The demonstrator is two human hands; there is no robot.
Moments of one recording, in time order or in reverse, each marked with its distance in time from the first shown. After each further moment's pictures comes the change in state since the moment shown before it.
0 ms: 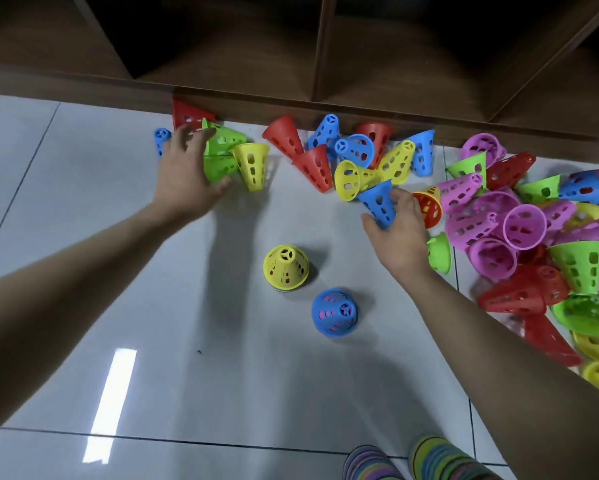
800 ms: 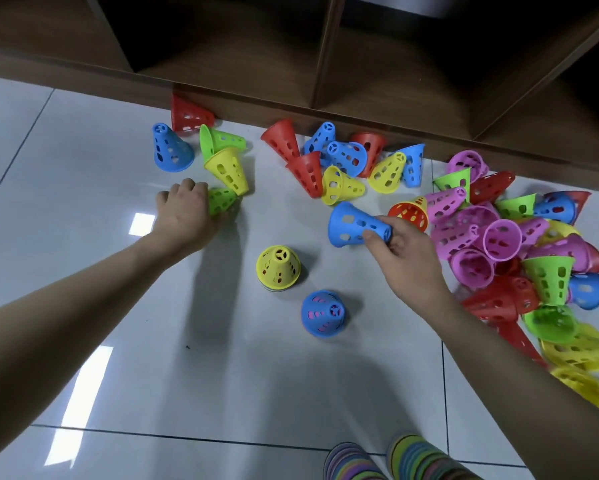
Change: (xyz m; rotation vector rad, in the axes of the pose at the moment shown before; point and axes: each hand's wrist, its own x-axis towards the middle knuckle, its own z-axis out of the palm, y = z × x) left_hand -0.043 -0.002 0.024 0.306 -0.179 -0.102; right_hand -0.042 -0.027 -0.054 0.200 -0.164 -0.046
